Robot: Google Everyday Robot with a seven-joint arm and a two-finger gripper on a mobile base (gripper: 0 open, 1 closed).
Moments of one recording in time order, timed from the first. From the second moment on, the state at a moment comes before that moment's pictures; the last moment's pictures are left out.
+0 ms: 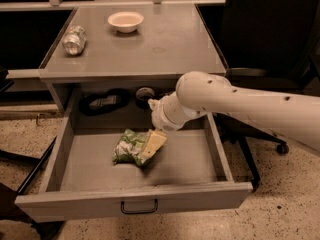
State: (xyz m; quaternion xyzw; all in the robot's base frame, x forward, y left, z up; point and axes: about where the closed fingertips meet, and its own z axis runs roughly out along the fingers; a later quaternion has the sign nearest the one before) arm 0.576 0.032 0.712 -0.66 0.68 0.10 0.31
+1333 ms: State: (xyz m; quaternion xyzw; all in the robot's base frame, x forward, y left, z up) arm 0.561 -0.007 0.639 -0.63 0.73 0.09 0.25
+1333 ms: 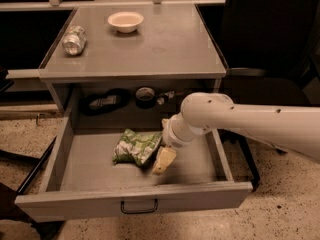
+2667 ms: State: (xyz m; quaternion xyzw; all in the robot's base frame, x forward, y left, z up) arm 0.546 0.072 0.612 -0.68 0.68 0.15 0.22
